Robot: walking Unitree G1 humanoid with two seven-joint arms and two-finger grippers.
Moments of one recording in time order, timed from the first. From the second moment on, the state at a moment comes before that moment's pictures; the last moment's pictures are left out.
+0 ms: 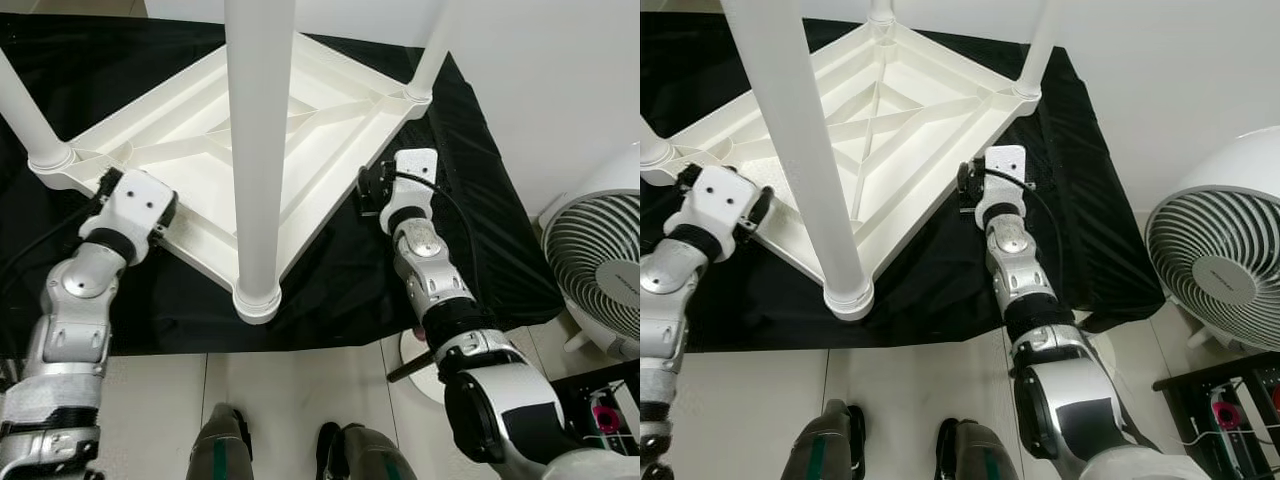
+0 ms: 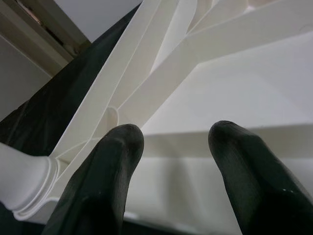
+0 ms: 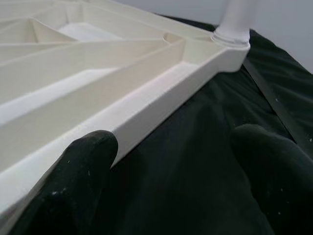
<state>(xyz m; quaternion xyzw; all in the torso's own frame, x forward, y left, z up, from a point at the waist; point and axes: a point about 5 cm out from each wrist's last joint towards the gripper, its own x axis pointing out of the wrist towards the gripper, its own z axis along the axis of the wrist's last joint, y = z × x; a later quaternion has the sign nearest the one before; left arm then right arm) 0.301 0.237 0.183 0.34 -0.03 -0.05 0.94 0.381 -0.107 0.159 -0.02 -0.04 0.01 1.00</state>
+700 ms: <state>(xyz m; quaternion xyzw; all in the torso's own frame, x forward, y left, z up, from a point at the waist) 0.279 0.221 0.176 0.46 -0.05 -0.12 0.88 0.384 -0.107 0.149 -0.02 0.00 -0.03 1.00</state>
